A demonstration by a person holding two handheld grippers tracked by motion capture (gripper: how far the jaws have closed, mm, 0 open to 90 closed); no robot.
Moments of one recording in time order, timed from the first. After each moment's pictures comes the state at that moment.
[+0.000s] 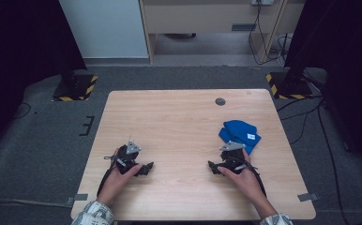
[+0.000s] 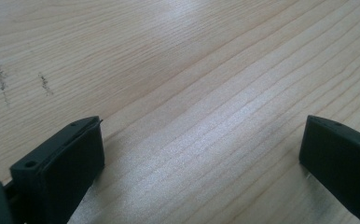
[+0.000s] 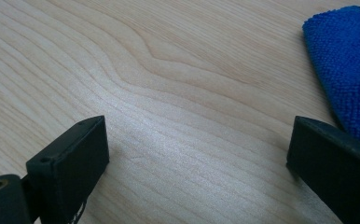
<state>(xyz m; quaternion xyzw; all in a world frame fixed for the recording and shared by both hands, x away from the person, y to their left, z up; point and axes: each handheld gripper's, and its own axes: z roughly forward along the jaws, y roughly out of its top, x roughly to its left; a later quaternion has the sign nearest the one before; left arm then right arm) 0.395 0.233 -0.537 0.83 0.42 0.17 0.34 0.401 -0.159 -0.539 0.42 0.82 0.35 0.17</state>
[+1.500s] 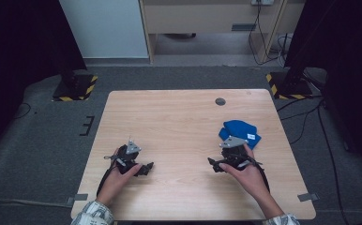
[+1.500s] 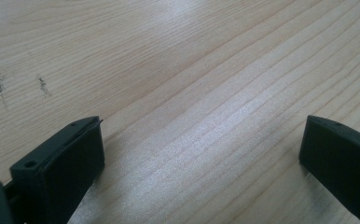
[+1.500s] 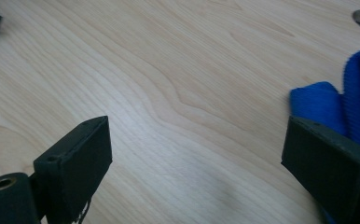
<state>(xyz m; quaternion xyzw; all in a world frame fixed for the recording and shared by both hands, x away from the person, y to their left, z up) 0.395 0.234 -0.537 0.83 0.42 0.17 0.34 0.390 -0.155 -0.488 0.36 0.84 0.36 0.19</state>
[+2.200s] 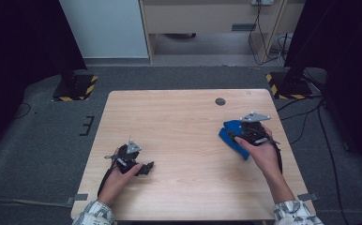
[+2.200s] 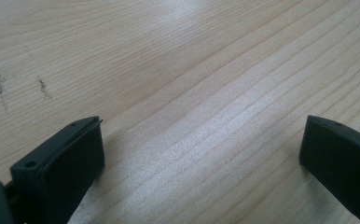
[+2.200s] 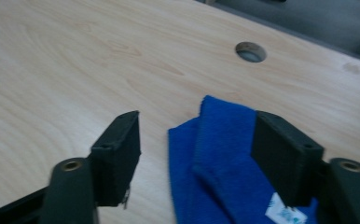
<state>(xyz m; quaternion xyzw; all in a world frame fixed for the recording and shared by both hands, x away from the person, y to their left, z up) 0.396 0.232 -0.537 0.83 0.42 0.17 0.34 0.444 -0.210 -0.443 0.43 0.79 0.37 0.24</state>
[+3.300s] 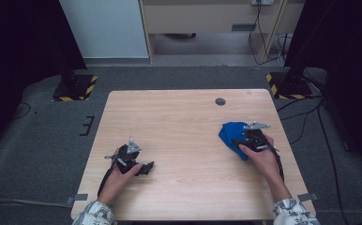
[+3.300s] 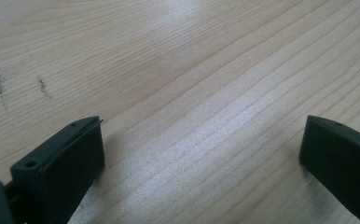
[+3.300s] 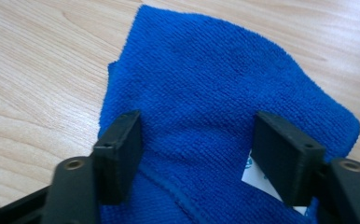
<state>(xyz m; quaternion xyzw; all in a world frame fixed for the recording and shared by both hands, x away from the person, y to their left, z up) 0.396 0.232 -0.537 0.83 0.42 0.17 0.34 0.463 -0.237 -0.517 0.47 0.78 0.34 0.22</state>
